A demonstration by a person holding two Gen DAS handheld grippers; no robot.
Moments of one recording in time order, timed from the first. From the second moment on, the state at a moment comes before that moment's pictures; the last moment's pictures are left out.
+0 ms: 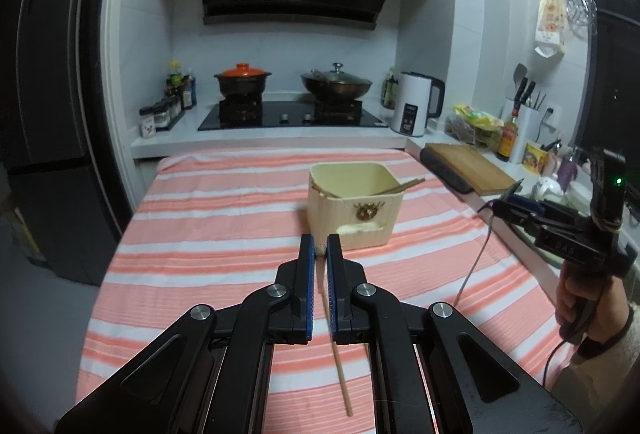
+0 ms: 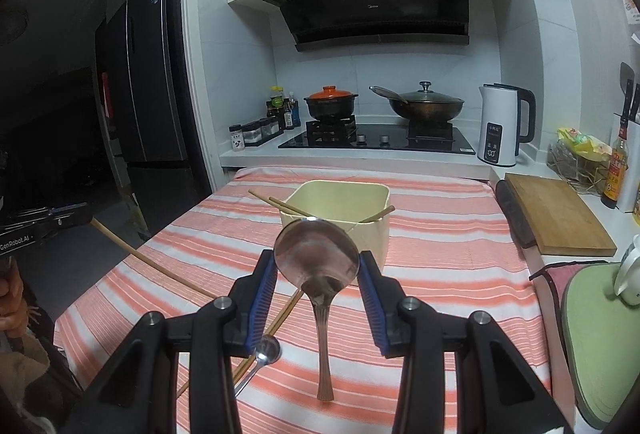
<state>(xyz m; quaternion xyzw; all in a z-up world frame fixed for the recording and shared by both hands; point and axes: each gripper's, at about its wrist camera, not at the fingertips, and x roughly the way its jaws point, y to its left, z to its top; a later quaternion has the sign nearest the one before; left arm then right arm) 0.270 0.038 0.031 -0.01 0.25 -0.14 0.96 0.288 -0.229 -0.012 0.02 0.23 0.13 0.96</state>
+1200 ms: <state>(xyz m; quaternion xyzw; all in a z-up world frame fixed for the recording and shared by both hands) 0.491 -0.053 0.003 -0.01 0.36 -0.18 0.92 0.523 -0.223 -0.029 0.06 0.33 0.09 0.94</state>
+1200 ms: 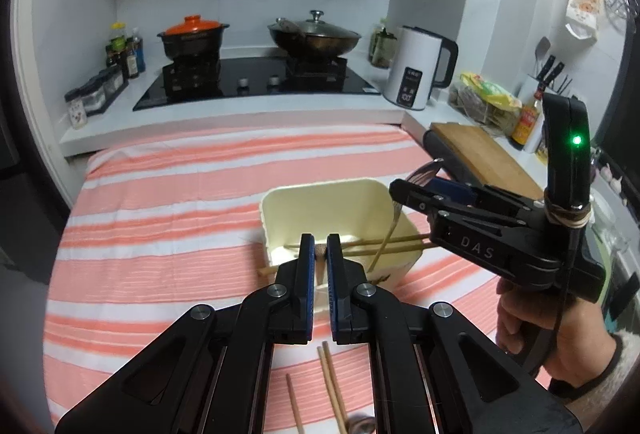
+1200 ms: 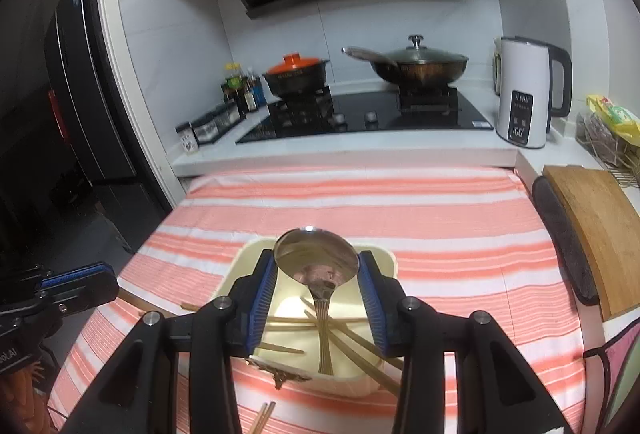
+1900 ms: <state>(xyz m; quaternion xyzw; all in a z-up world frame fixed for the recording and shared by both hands) 0.289 0.031 -0.123 -0.05 0.42 -0.07 0.90 0.274 -0.237 -0.095 0.01 0.32 0.08 0.95</state>
